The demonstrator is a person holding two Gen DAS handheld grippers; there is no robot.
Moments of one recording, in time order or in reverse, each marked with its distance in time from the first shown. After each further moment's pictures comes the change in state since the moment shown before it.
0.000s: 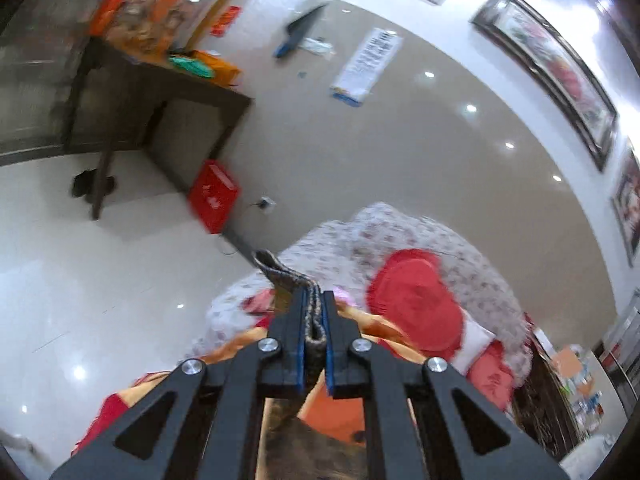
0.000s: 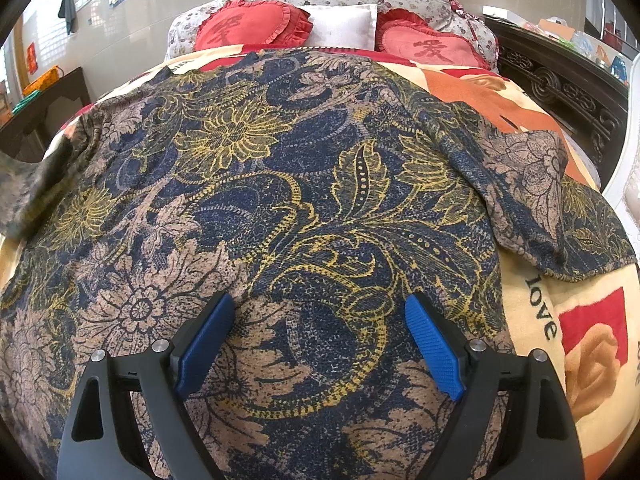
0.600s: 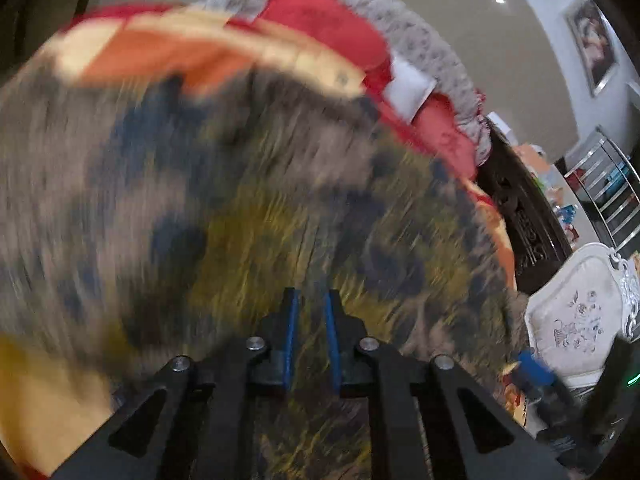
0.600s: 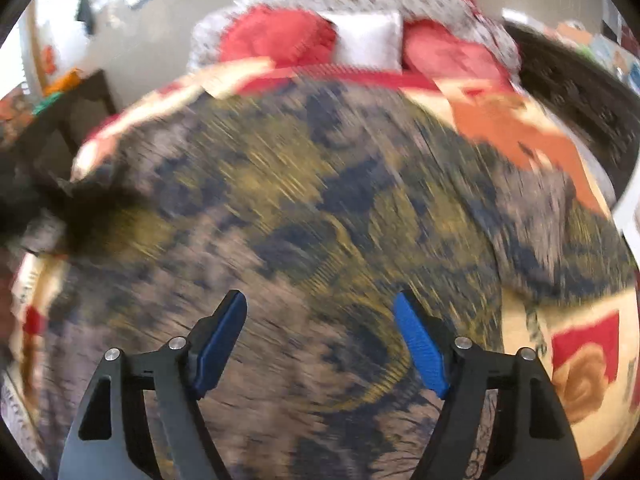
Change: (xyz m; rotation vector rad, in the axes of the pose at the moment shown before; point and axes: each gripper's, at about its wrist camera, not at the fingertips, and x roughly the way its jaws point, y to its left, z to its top) left arm 0.107 -0.105 -0.352 0.230 0.678 -0.200; right arm -0.049 0.032 0.046 -0.058 -0.025 0.128
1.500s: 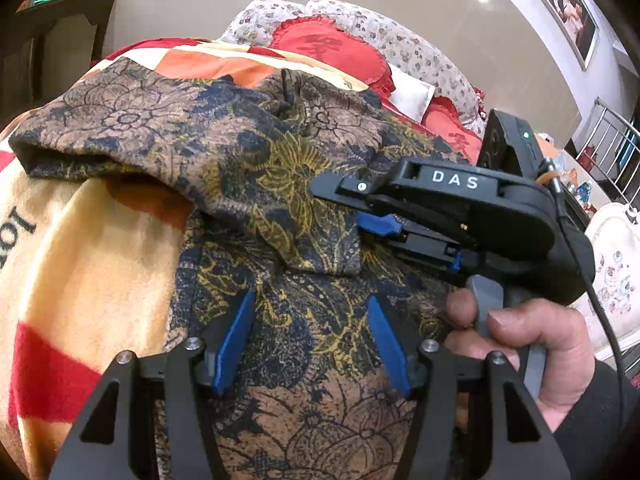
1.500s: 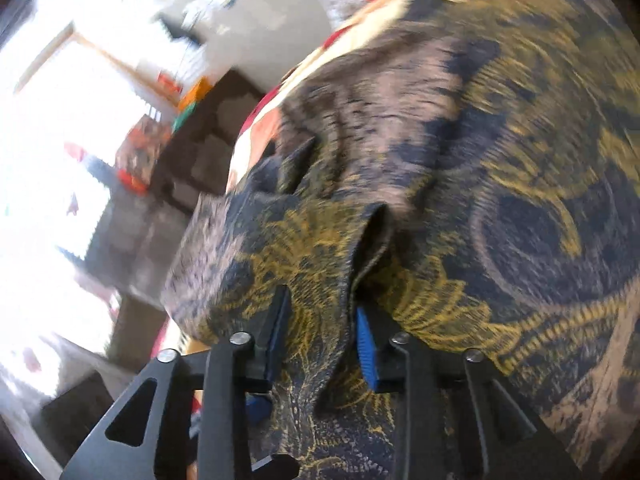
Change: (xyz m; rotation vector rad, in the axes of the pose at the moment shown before) left arm -0.045 0.002 -0.069 0.113 -0.146 0.130; right arm 0.155 0.106 0.043 0.233 0.187 0.746
